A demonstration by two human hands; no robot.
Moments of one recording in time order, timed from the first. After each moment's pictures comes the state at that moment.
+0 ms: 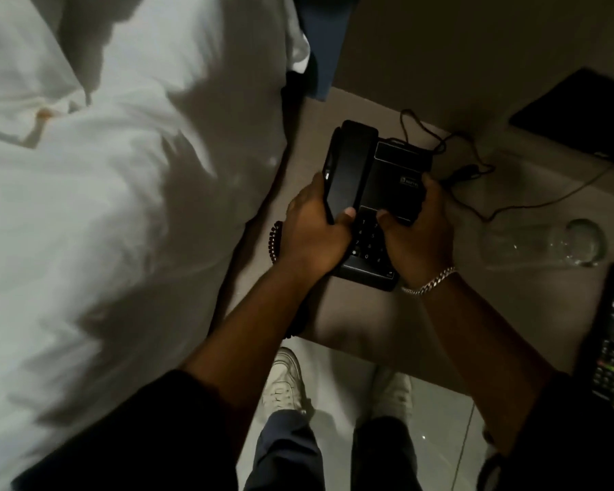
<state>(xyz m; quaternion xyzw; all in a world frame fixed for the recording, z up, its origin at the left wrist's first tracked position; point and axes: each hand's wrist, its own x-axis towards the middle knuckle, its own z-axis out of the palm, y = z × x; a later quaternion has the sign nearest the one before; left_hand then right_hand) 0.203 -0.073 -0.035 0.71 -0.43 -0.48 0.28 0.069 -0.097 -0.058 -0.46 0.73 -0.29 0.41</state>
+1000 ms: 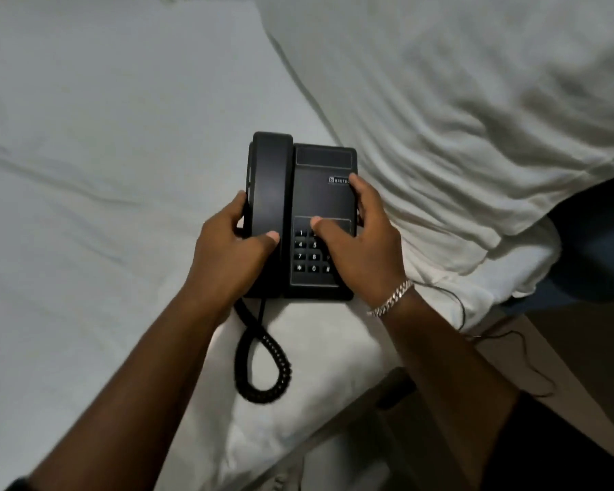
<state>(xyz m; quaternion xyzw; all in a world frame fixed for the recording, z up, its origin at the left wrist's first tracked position) 0.503 0.122 0.149 0.78 -0.12 -0.25 0.55 0.421 -0.017 0.133 -0.76 0.34 -0.20 0.51</state>
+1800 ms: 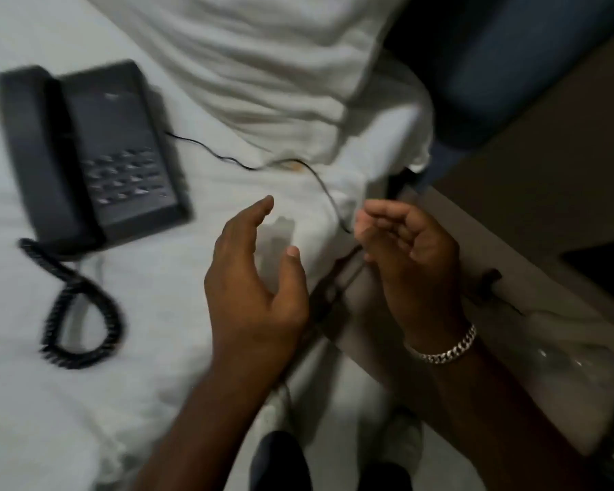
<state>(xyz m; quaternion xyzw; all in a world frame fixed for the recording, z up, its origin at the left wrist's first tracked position) 0.312 0.057 0.110 0.78 -0.31 -0.15 0.52 0.205 -0.046 0.106 -0.56 0.52 -0.33 0.56</state>
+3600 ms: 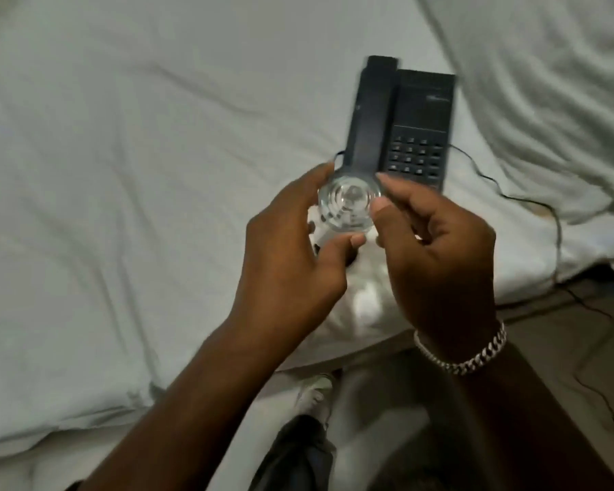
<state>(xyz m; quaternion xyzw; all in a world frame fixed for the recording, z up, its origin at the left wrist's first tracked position) 0.401 0.225 0.206 0.83 -0.16 -0.09 0.52 0.349 0.105 0.191 -0.79 0.23 -0.25 0.52</state>
